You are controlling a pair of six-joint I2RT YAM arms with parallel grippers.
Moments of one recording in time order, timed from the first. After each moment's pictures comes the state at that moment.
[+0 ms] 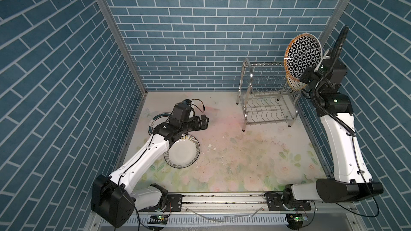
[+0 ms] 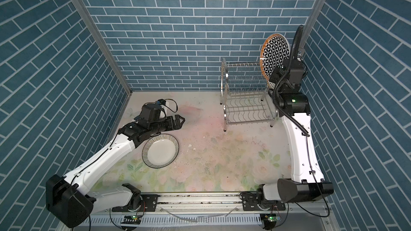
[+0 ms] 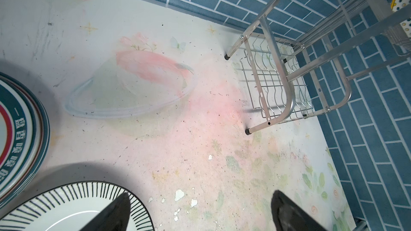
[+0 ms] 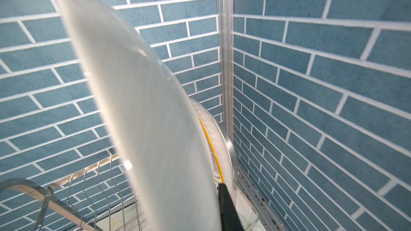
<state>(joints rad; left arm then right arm) -0.48 1.21 1.04 -0.48 0.10 -0.54 0.11 1.36 1.81 -0.58 0.44 0.17</state>
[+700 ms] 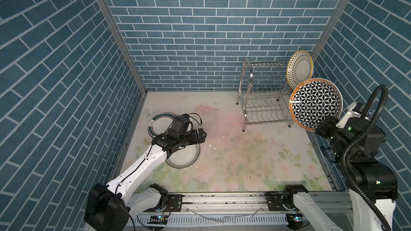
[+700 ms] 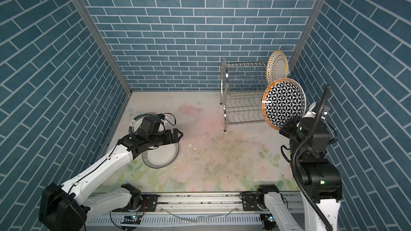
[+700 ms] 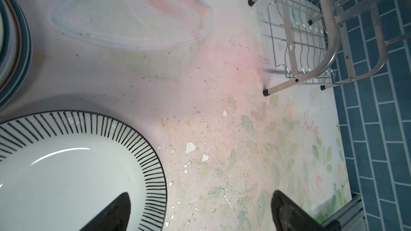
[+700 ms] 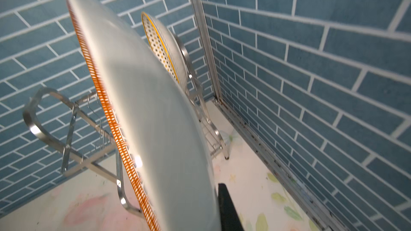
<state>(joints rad) -0.49 1.11 0.81 -0.51 0.16 -0.61 0.11 0.73 1.43 -1.07 0.37 0.40</state>
